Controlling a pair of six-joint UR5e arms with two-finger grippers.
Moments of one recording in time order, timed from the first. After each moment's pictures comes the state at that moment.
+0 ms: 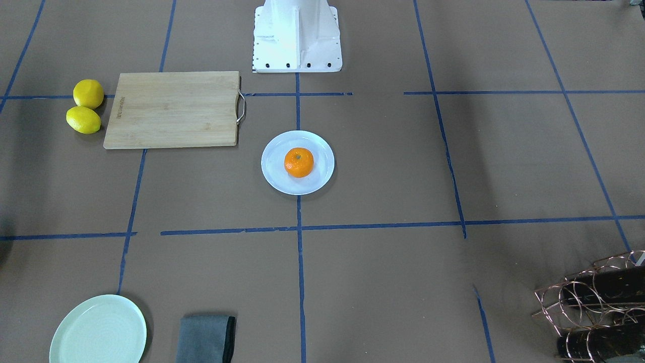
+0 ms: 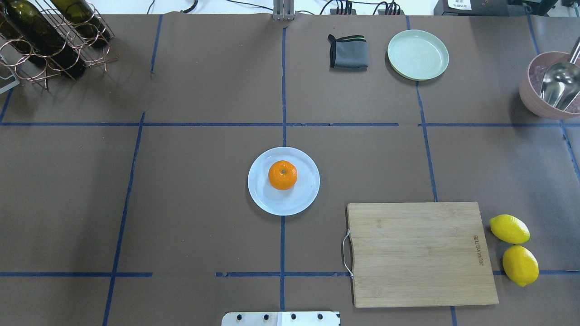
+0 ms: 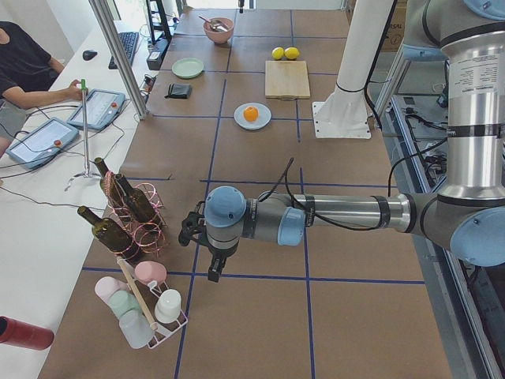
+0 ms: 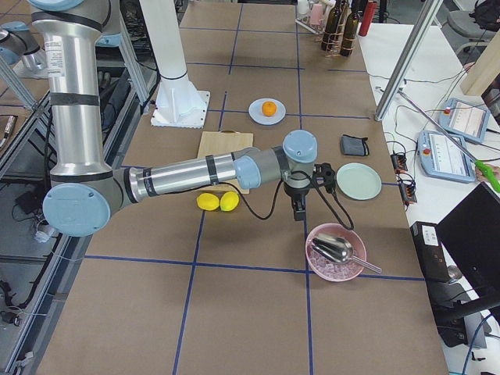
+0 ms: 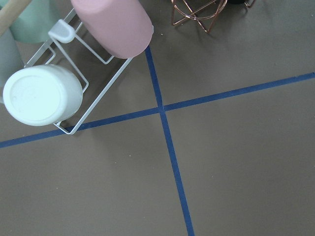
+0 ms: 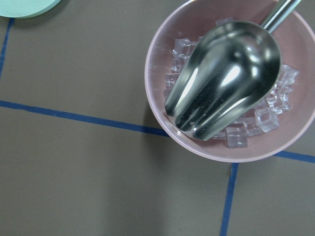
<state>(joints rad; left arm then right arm) -1.62 -1.48 -1.67 -1.72 -2.40 0.14 1.47 -1.55 1.69 -1.47 2.38 0.07</state>
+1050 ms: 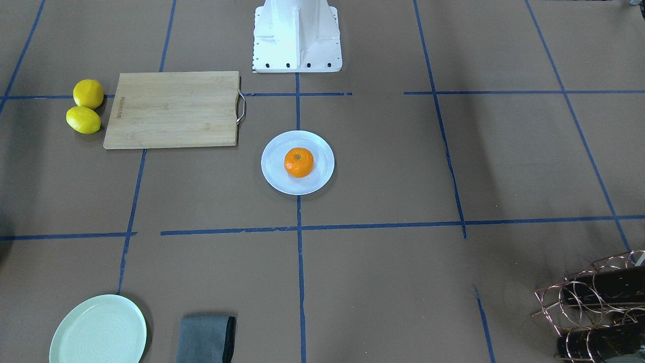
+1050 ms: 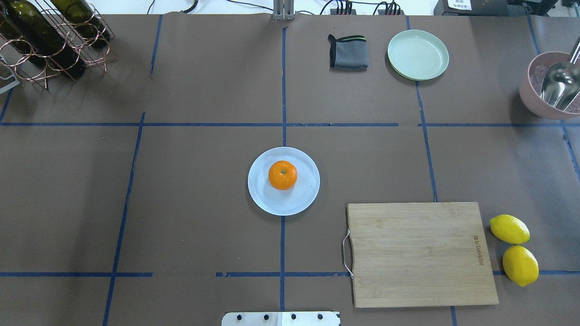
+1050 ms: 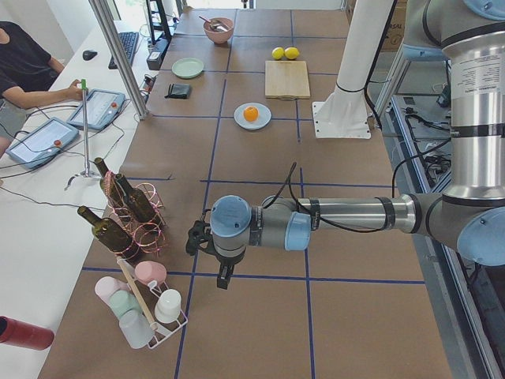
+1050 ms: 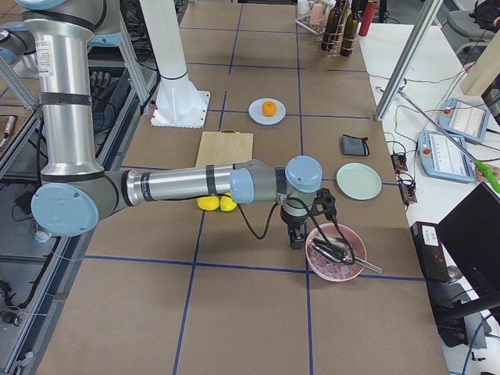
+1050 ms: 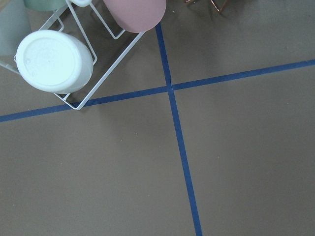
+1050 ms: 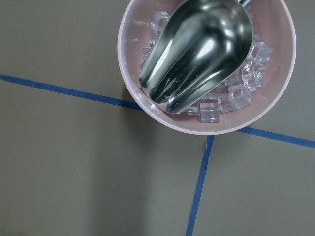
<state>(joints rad) -1.61 -1.44 -1.67 -1.71 -2.40 0.15 1.51 -1.55 1.69 -1.62 2.37 -0.09</state>
